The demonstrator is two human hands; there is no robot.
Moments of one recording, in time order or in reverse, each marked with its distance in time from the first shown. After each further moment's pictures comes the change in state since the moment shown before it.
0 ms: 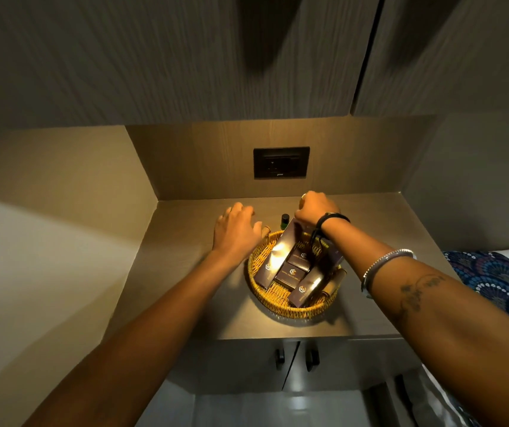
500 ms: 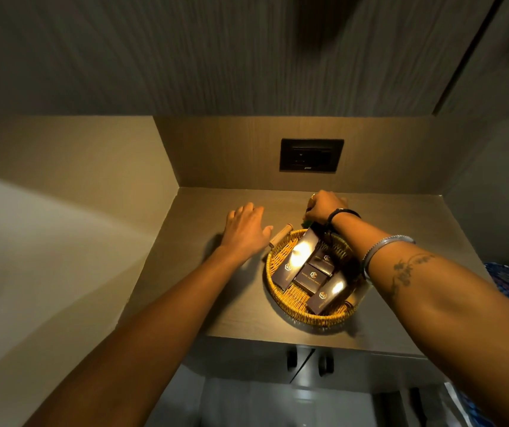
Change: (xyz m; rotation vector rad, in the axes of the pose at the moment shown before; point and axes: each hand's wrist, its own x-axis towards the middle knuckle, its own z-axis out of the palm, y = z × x) left_hand 0.010 -0.033 0.016 0.073 -0.179 -0.017; right_hand 0.042 -0.013 0.028 -0.018 -0.135 -0.089
